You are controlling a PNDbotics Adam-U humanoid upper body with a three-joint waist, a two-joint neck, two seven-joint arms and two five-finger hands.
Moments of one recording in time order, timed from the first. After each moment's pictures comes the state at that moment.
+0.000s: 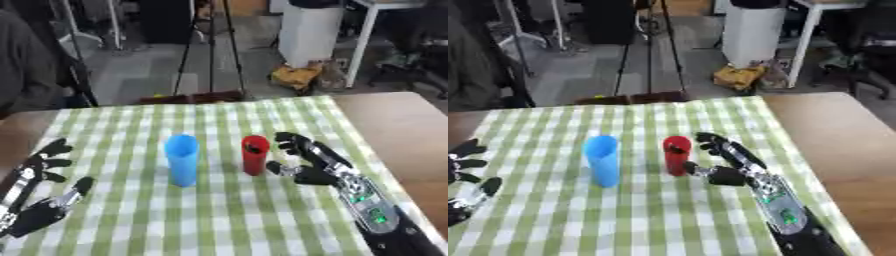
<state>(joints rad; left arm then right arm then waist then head) -0.29 0.35 -0.06 -1.59 -0.35 -0.07 -0.18 -0.51 -0.26 0.06 -1.16 0.24 -0.19 0.28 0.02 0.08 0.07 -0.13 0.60</state>
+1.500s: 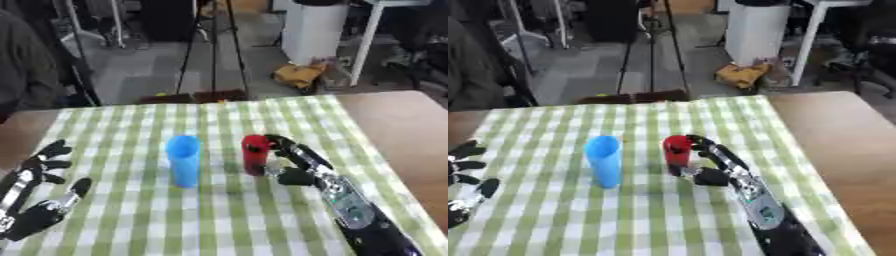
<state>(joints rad) -0.30 0.34 -0.07 -1.60 -0.34 -0.08 -0.18 -0.59 -0.21 0.03 -1.03 0.30 -0.22 0.26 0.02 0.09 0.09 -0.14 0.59</state>
